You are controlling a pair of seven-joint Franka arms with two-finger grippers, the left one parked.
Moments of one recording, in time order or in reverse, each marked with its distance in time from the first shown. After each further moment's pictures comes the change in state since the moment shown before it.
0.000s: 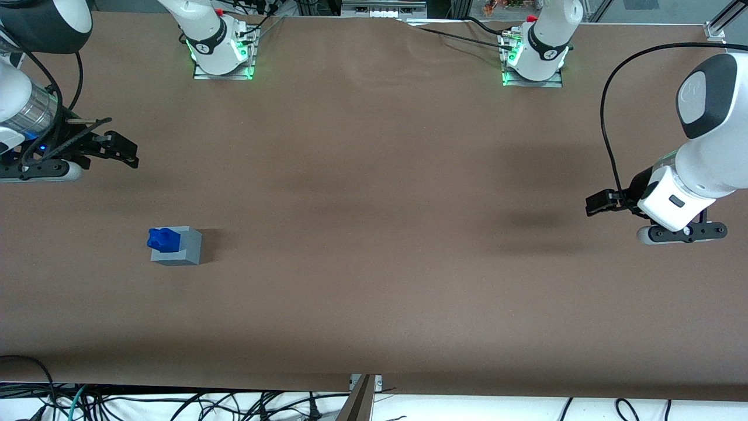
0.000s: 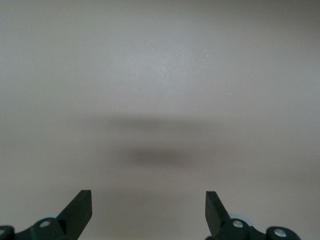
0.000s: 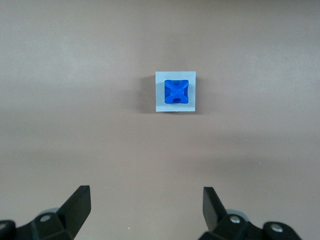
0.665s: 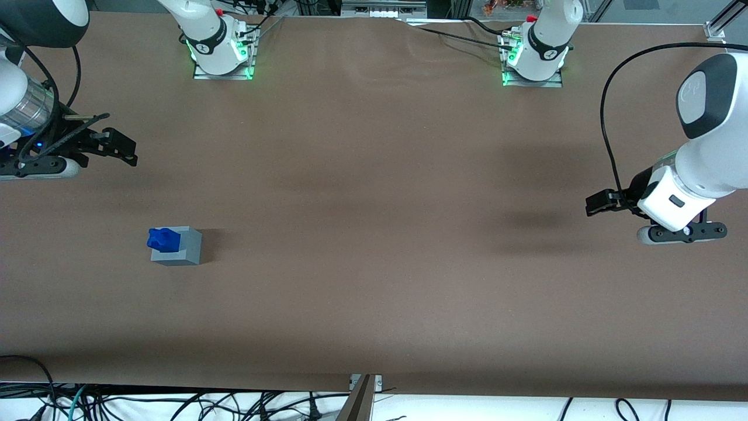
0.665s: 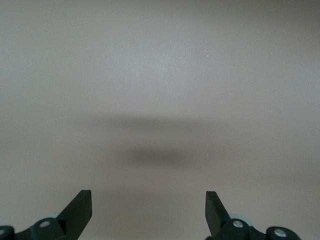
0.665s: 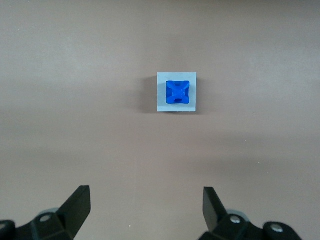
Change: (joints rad) arm 0.094 -0.001 -0.092 0.032 0.000 -0.033 -0.001
